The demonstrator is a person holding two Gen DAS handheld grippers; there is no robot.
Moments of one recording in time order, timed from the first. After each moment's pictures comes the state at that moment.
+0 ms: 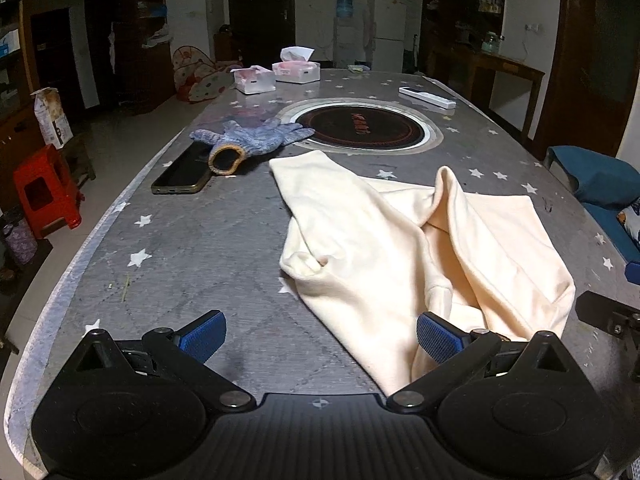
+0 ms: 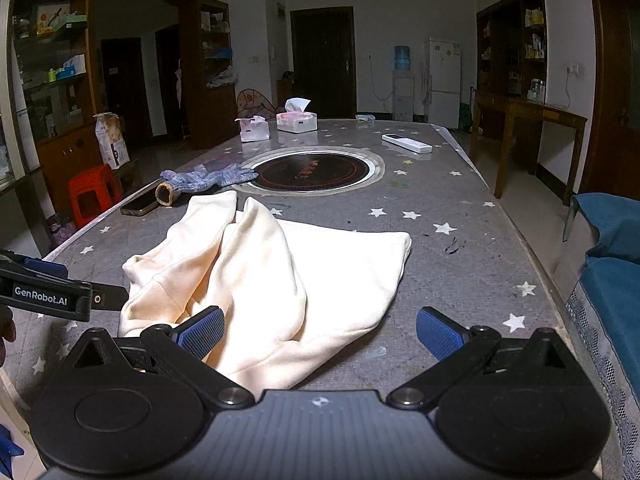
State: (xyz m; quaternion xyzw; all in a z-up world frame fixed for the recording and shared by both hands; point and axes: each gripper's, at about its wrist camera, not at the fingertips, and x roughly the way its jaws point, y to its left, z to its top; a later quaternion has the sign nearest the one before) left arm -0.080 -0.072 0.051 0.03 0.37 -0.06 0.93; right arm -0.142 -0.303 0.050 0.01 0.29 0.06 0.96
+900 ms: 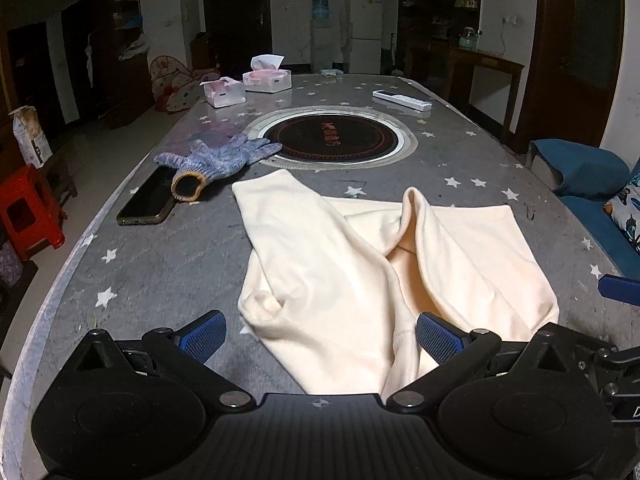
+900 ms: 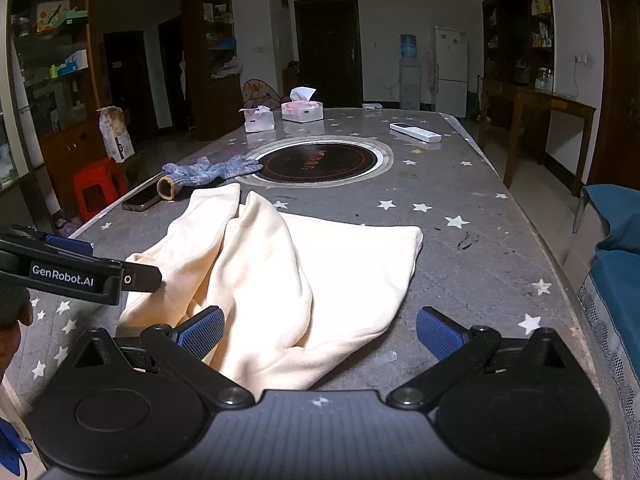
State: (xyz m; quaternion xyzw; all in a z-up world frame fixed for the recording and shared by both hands) left arm -0.055 -0.098 0.059 0.05 0.36 -0.09 0.93; right arm -0.124 -0.302 0.046 0.02 0.30 0.07 0.95
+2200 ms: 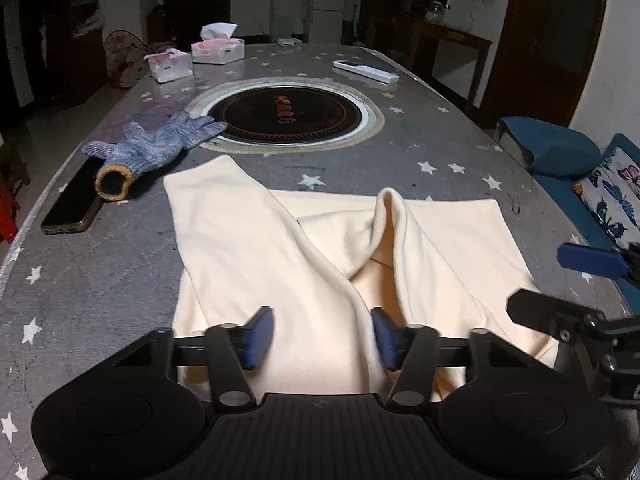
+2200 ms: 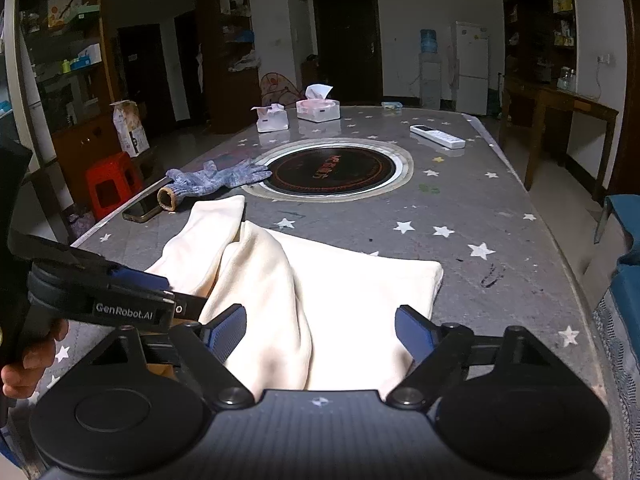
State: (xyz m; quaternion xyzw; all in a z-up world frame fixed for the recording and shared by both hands) left arm 0.003 -0.114 0.038 0.03 0.41 -0.16 0.90; right arm -0.070 -0.306 0.052 0.01 0.31 0.11 0.94
